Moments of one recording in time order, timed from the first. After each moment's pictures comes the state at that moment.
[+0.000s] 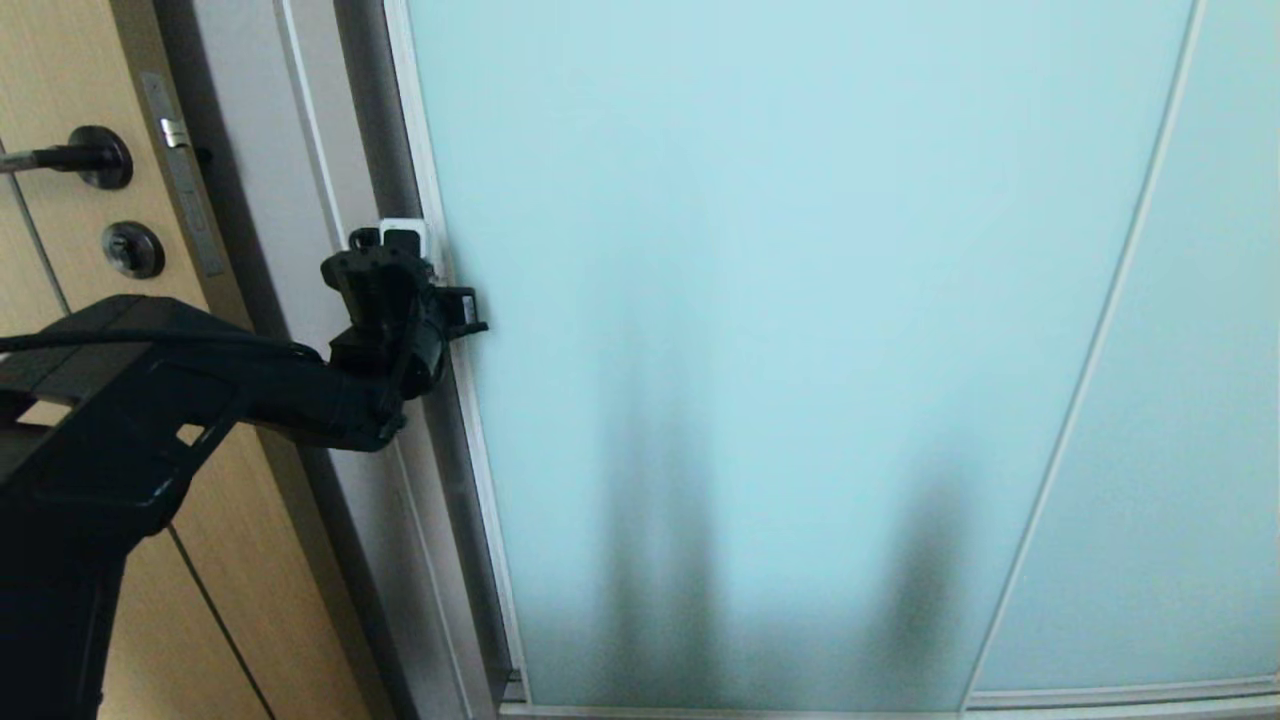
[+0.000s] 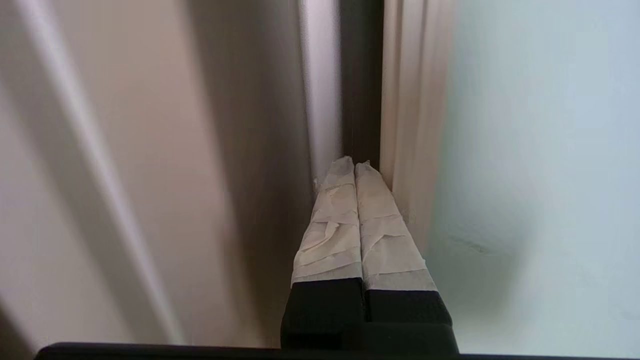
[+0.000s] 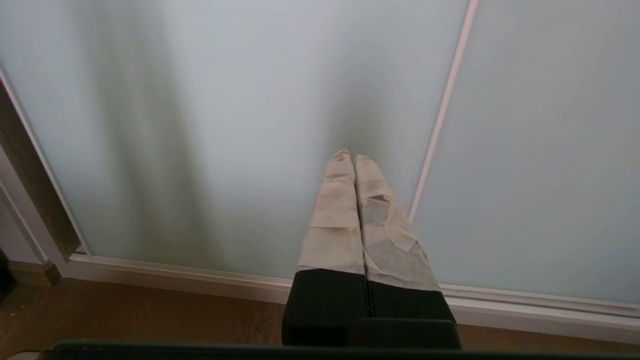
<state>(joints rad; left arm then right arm) -0.15 2.28 -1.50 -0.90 0.31 0.11 0.01 0.00 0.00 0.00 0.02 -0.03</state>
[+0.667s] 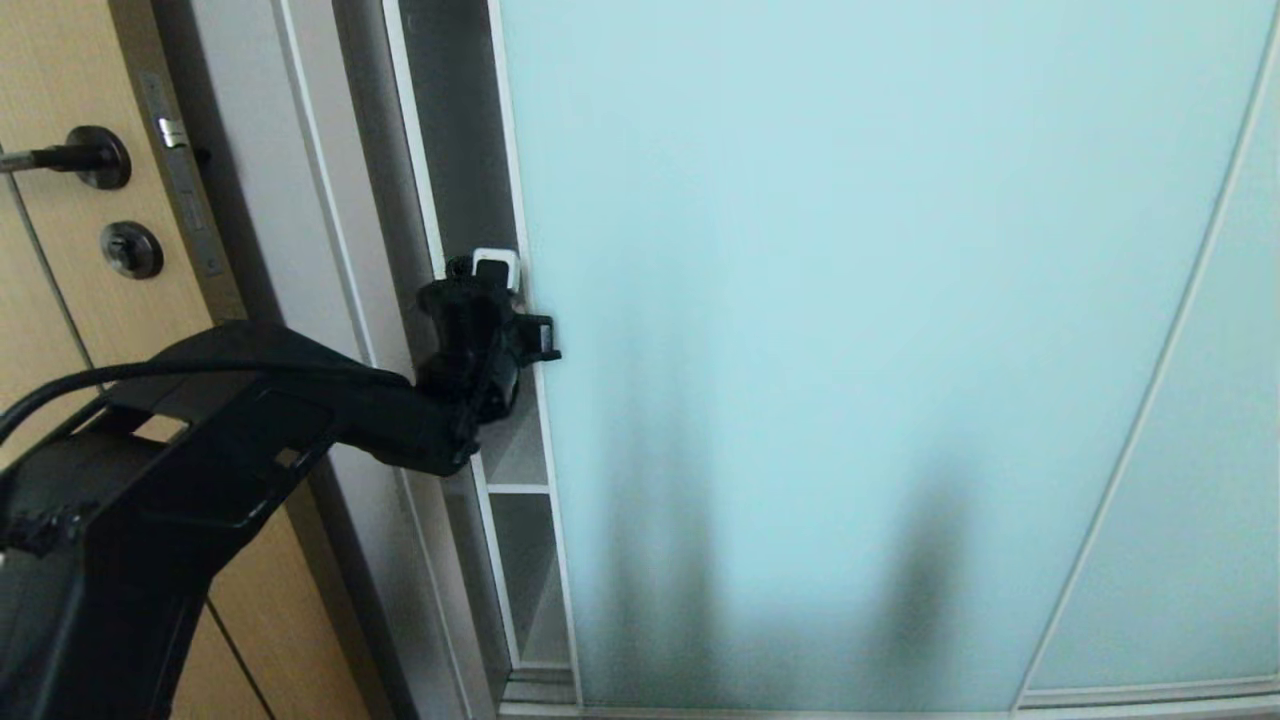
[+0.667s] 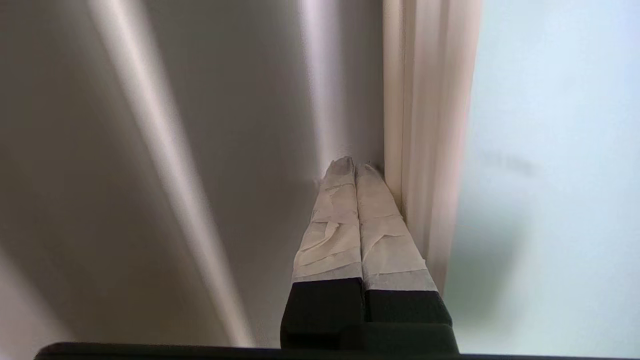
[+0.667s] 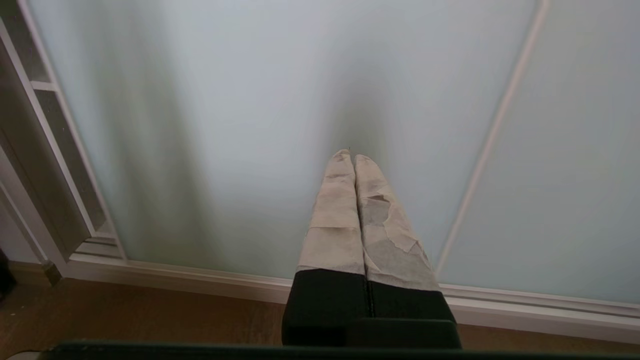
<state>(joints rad) -0.30 2.35 -1.52 -0.92 0.31 0.13 0.01 0.00 0.00 0.00 0.02 -0.03</state>
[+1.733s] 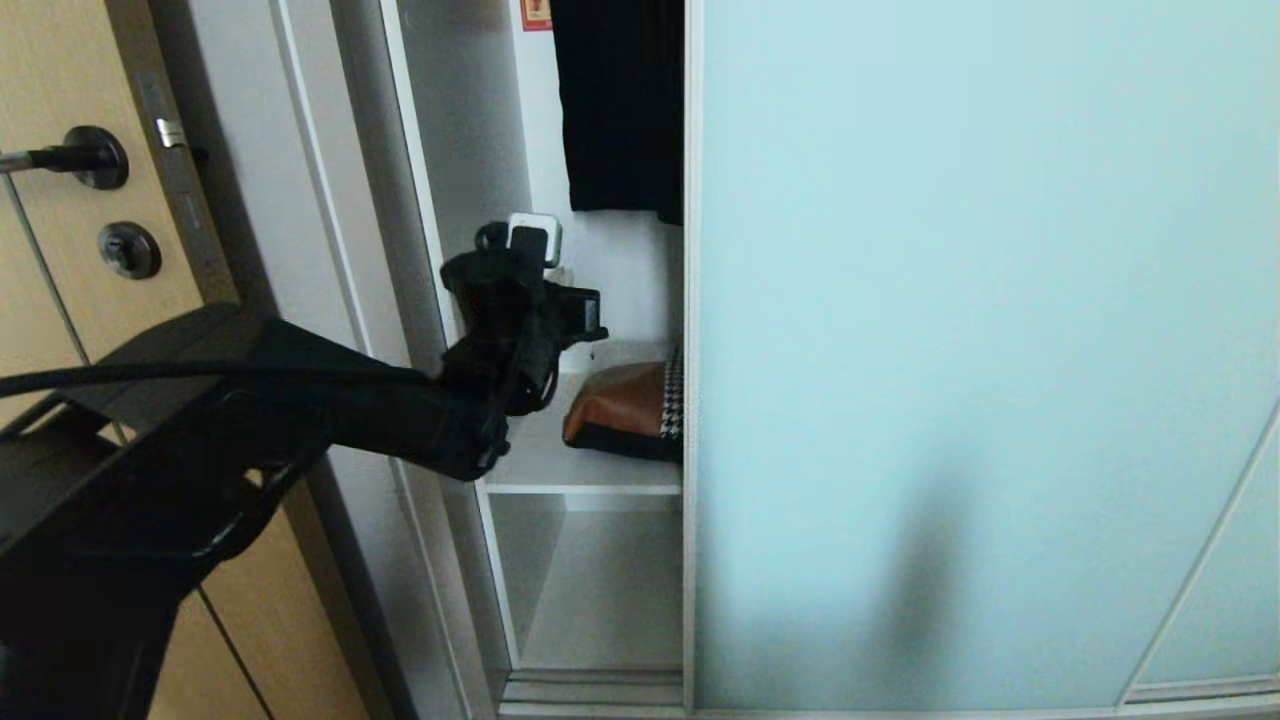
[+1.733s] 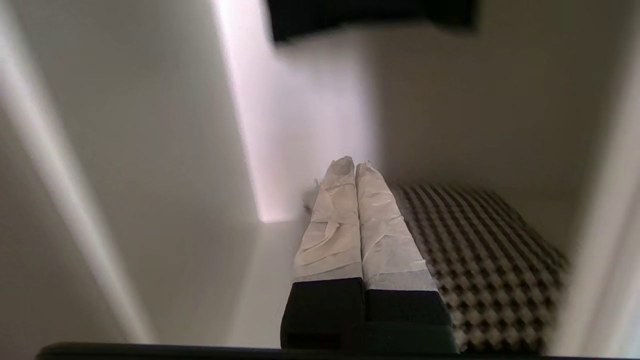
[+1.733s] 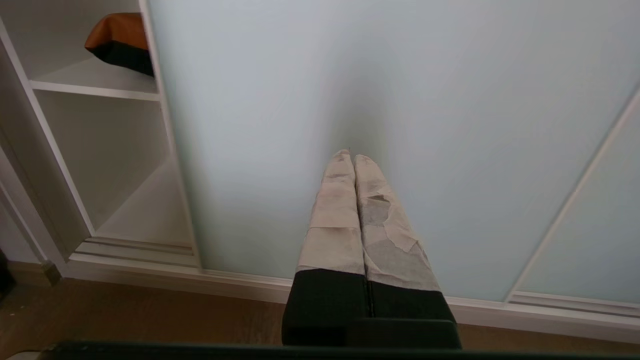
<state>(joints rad) -0.40 2.24 -1.46 -0.99 0.32 0.15 0.01 0.00 0.00 0.00 0.02 -0.03</state>
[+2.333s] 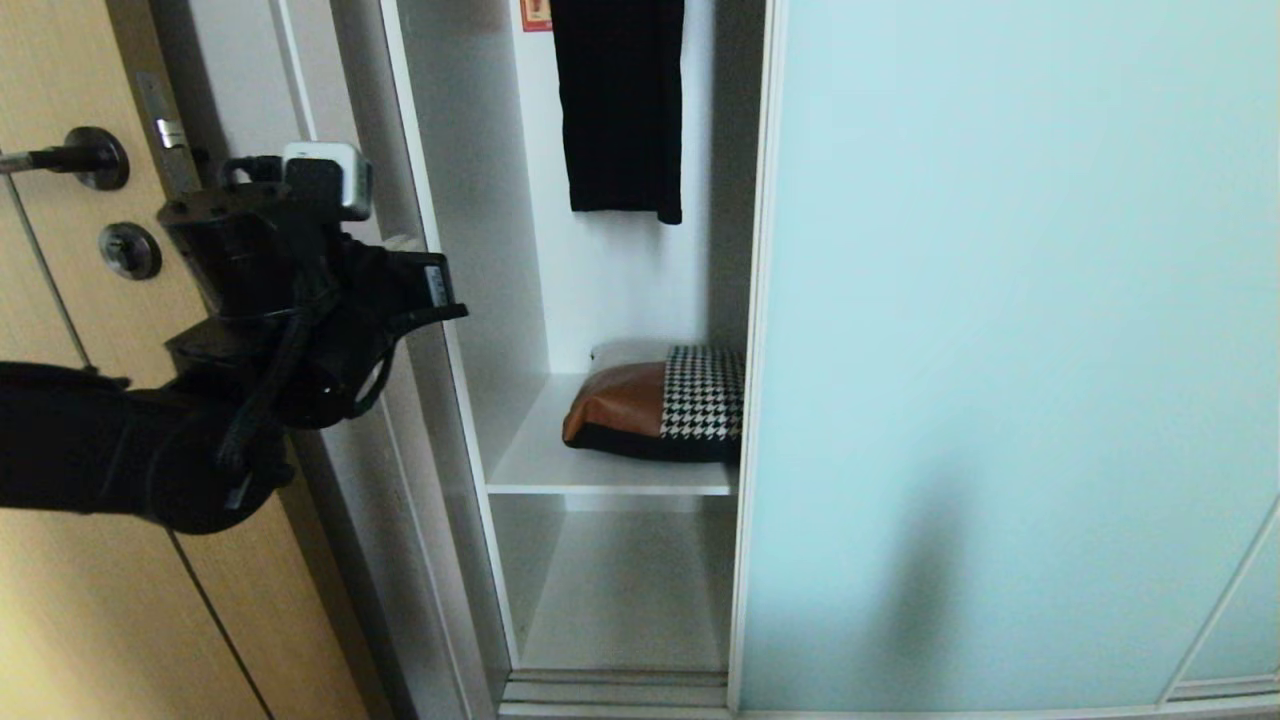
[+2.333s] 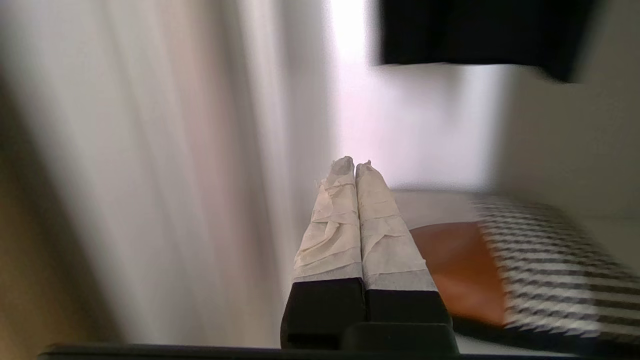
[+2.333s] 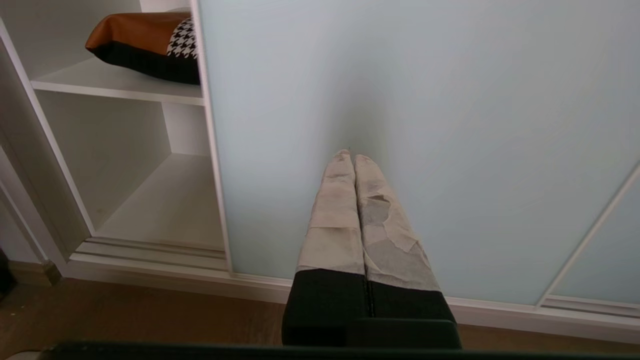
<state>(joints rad) -0.27 1.76 -0.98 -0.97 0.37 0.12 0.01 0.00 0.00 0.00 0.02 -0.03</state>
